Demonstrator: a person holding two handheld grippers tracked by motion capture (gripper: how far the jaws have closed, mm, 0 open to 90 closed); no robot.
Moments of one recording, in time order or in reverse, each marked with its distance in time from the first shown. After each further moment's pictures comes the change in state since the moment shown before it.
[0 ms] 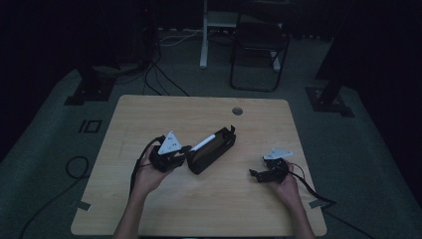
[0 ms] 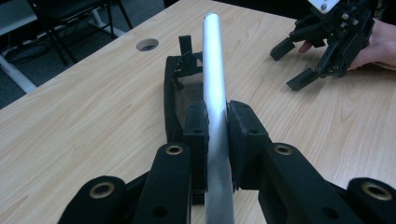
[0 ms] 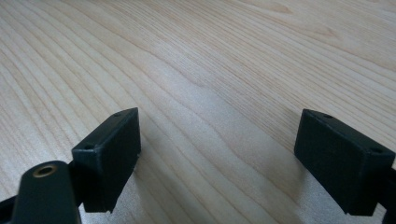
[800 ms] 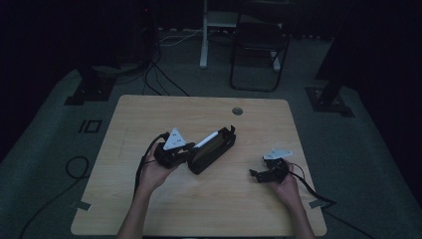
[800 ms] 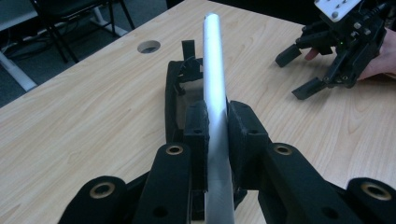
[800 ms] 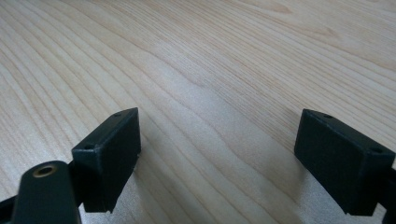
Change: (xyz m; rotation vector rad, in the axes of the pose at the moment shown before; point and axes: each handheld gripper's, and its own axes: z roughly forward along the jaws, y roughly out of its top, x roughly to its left) left arm 0.003 0.008 0.013 0.006 0.013 -0.023; right arm 0.000 0.000 0.000 0.000 0.000 0.000
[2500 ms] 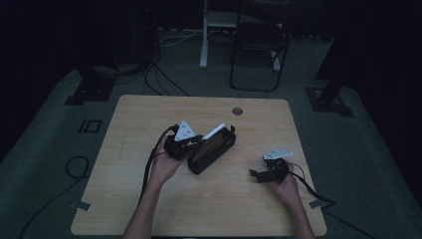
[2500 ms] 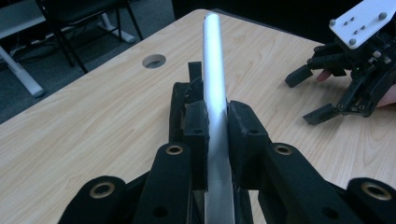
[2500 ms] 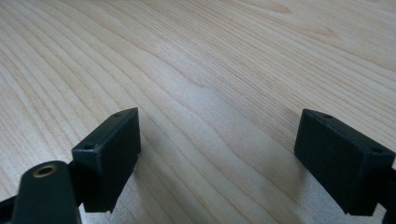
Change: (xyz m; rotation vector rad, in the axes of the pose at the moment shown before) left arm 0.001 0.024 0.024 -0.020 0.024 -0.022; right arm 0.000 0.000 0.000 -0.001 -0.001 -0.006
